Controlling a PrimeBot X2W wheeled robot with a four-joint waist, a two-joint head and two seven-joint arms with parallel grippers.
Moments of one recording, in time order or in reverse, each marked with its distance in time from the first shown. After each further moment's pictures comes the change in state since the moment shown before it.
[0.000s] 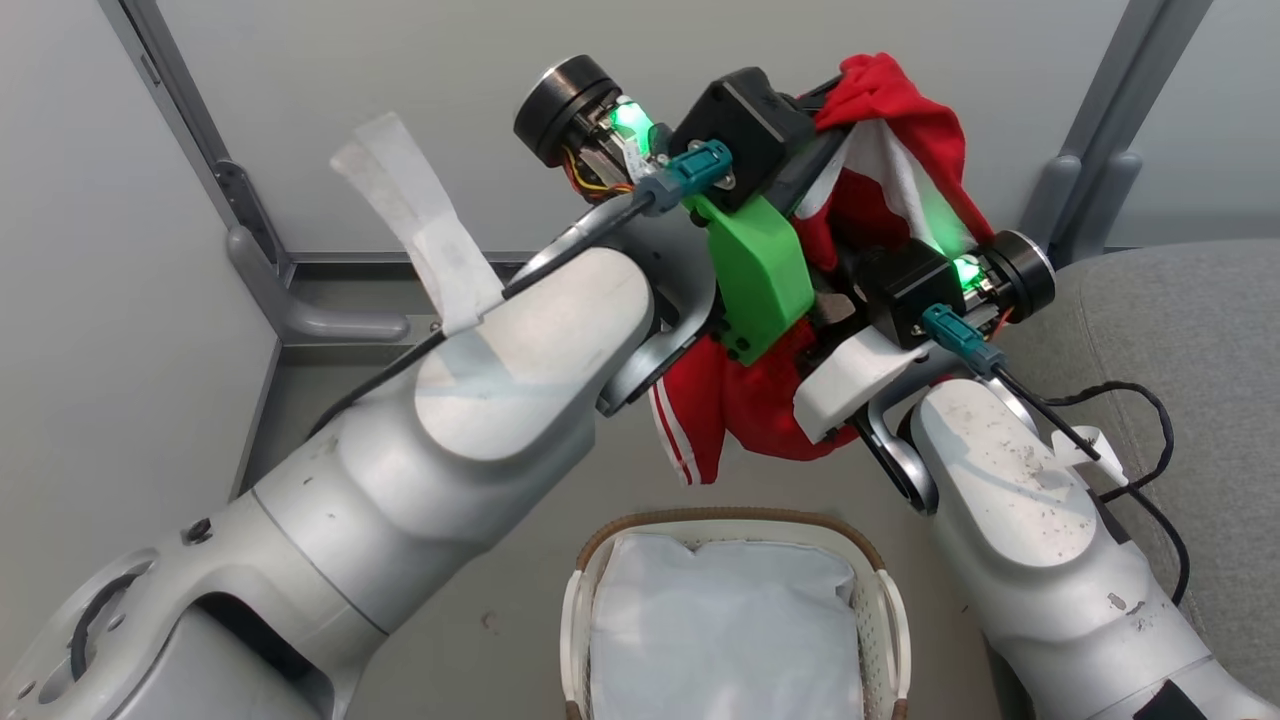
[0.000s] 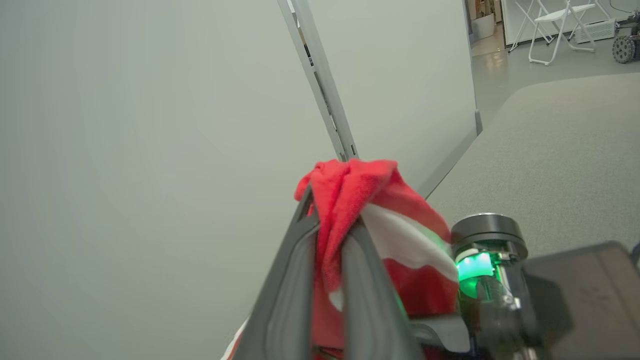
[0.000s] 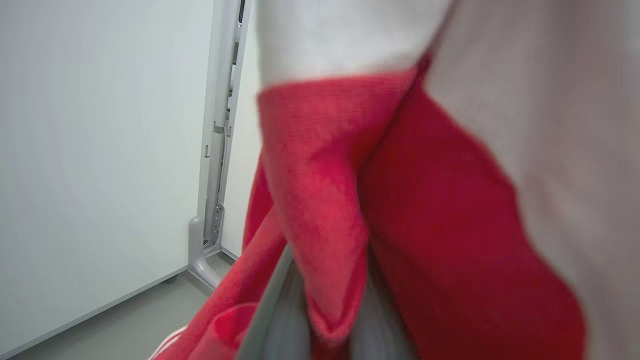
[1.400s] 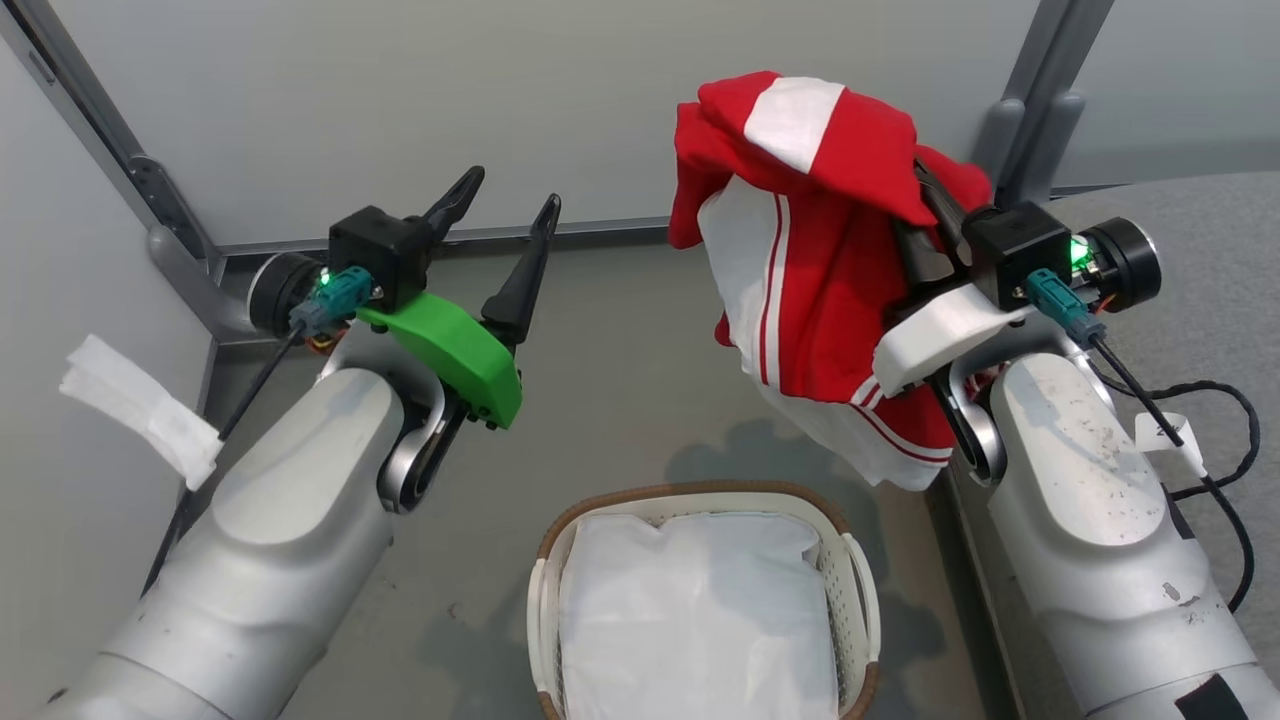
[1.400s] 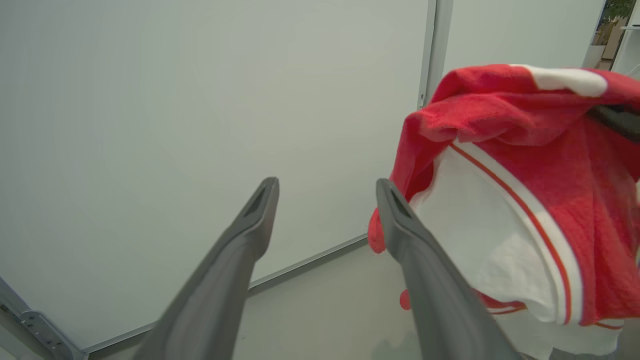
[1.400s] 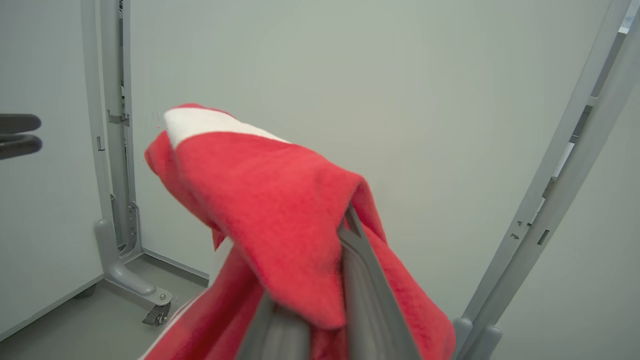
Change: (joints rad) left arm 0.283 0.196 0.199 0.154 -0.100 -0.029 -0.231; right arm 0.015 0.000 -0.207 -0.013 -0.076 0.000 0.000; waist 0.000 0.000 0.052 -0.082
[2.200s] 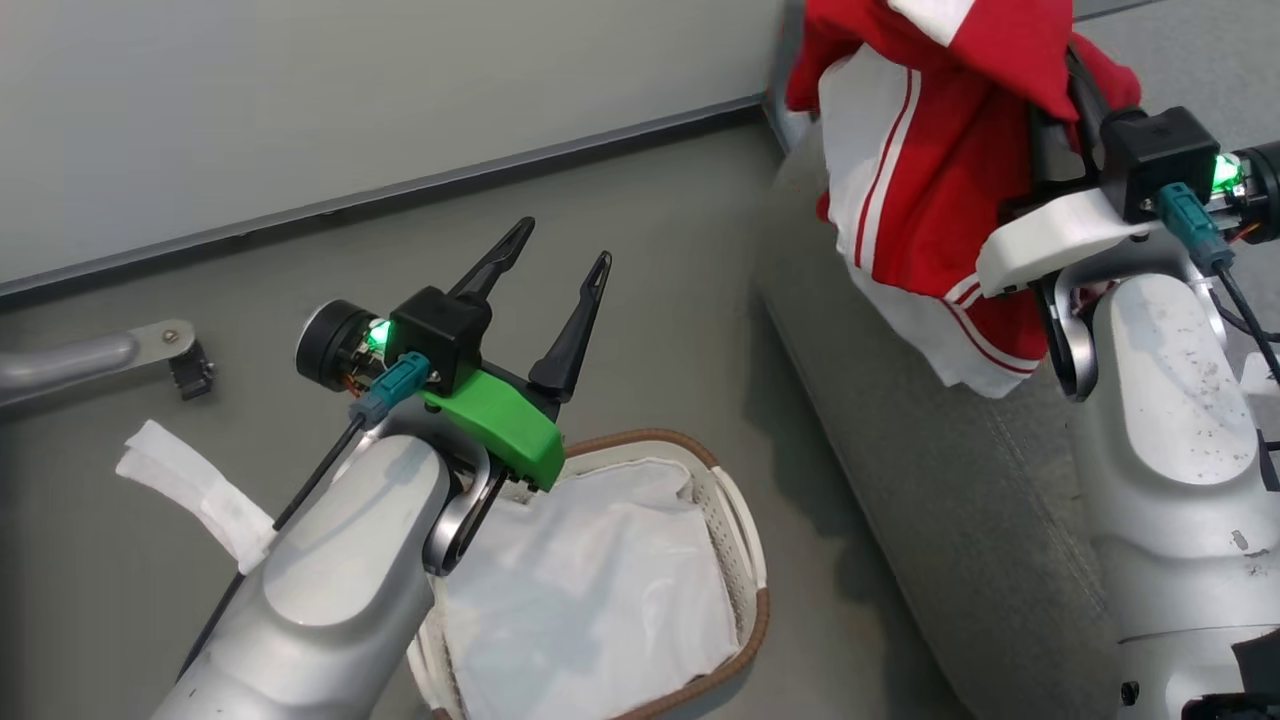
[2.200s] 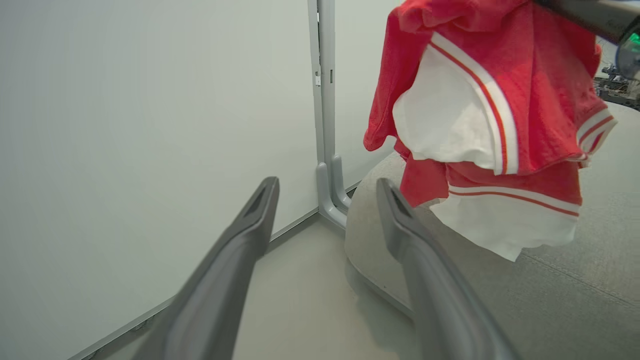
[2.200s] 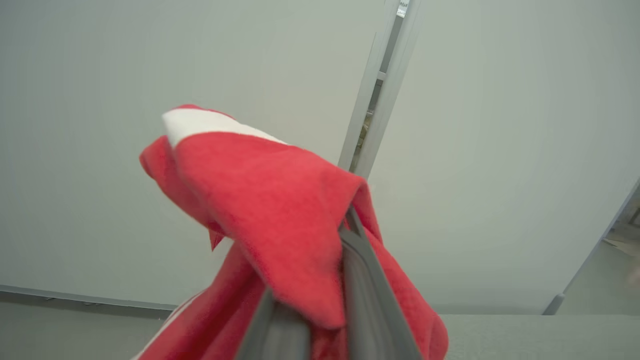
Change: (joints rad) left arm 0.174 -0.053 0.130 -0.153 0.241 -0.004 -0.002; right arm -0.081 0.000 -0.234 -0.037 -0.156 0.000 0.000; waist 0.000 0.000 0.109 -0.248
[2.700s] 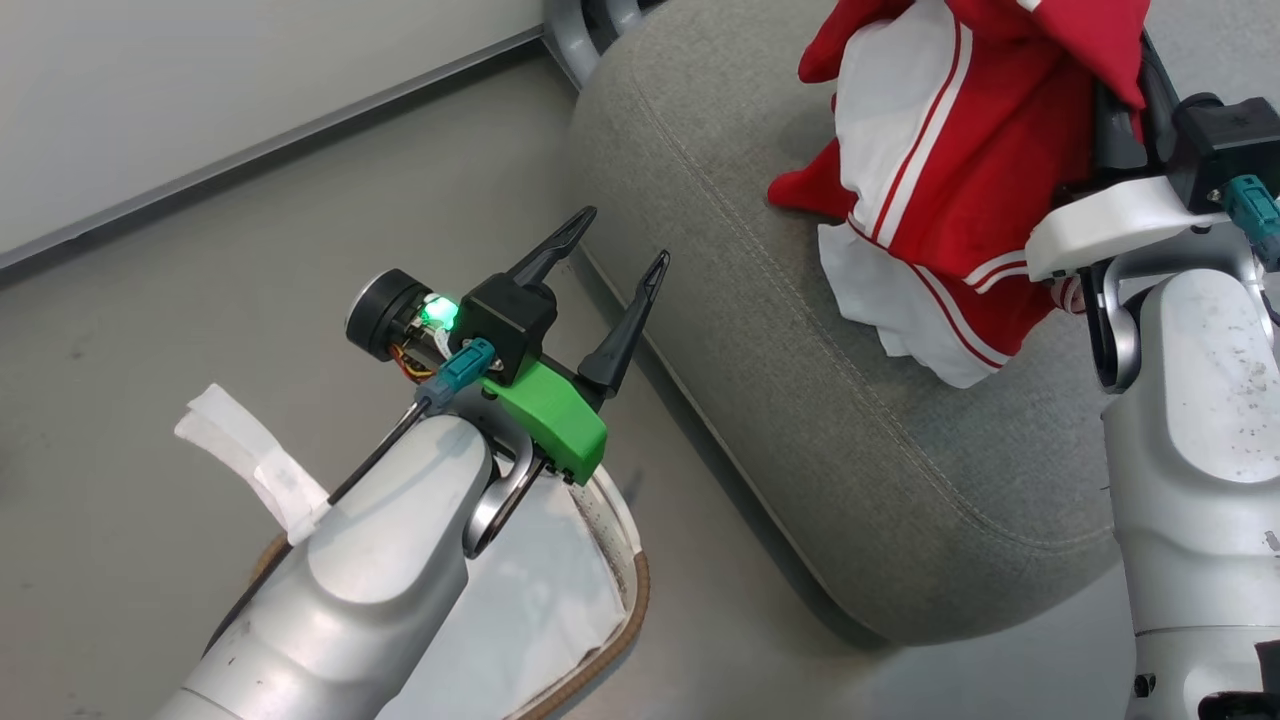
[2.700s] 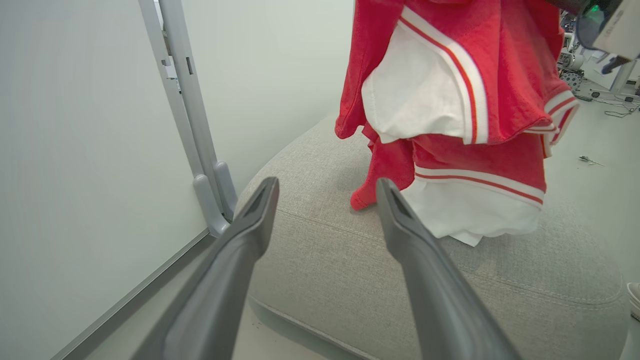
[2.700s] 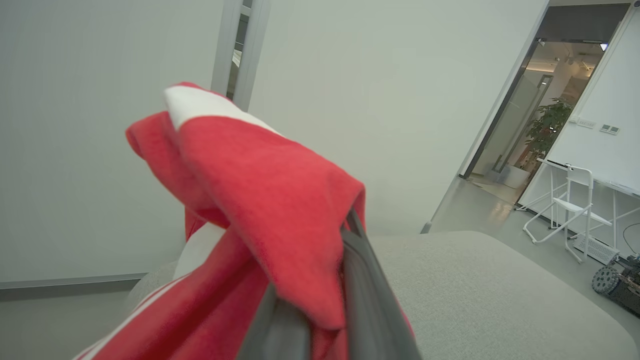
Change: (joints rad) left arm -0.068 -0.045 -0.062 0.054 0.055 -0.036 0.000; right arm 0.001 -0.002 -0.093 -0.022 -0.008 0.000 0.000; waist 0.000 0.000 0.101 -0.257
